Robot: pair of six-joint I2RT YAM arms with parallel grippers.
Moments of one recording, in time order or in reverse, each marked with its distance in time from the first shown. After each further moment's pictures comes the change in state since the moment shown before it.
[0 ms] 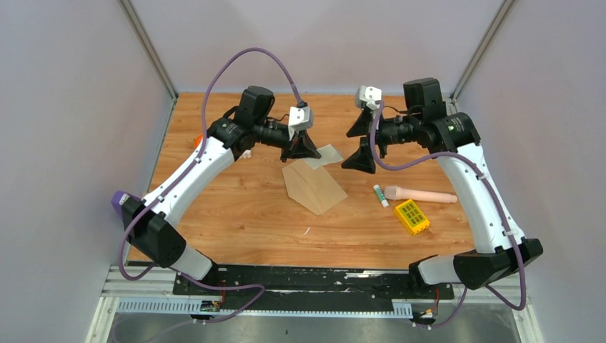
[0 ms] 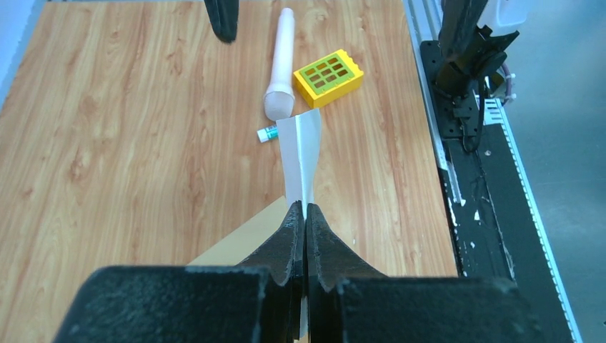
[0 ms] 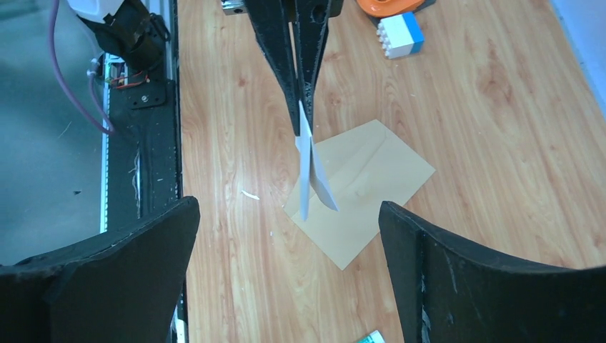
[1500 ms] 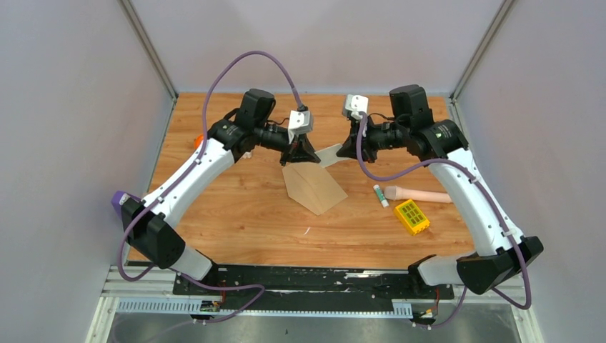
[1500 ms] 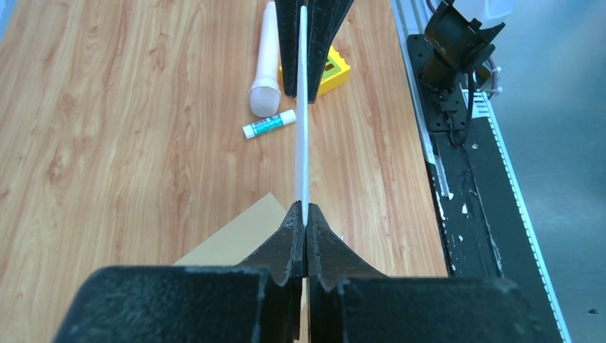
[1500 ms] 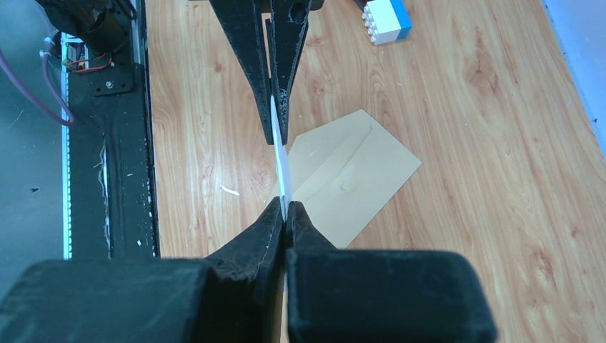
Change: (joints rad) left arm 0.001 -0.009 -0.018 -0.031 0.017 0.019; right arm 0.103 -0.022 -0.100 0.114 0.146 0.023
